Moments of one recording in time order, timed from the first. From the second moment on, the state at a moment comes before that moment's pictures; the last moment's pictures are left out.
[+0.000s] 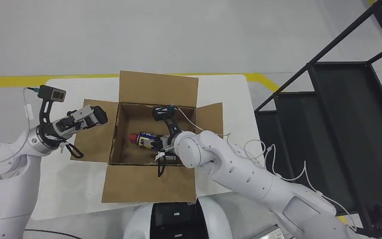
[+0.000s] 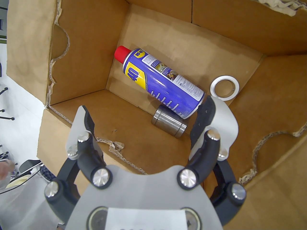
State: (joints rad) left arm 1.27 -0.96 -1.60 -1.59 -0.57 -0.33 -1.15; right arm -0.89 -1.31 0.63 -1.70 -0.67 0.63 0.87
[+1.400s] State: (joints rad) left arm 1.27 -0.96 -1.60 -1.59 -0.57 -0.33 -1.15; right arm -0.75 -1.33 0.51 -1.55 -0.85 0.16 0.99
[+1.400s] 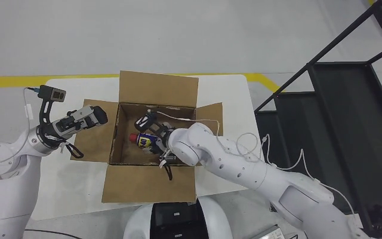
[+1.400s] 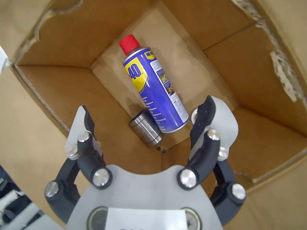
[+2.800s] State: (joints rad) left arm 1.27 -0.96 -1.60 -1.59 -0.57 -0.33 -1.15; right arm -0.56 -1.47 0.41 -1.16 -0.86 -0.22 0.97
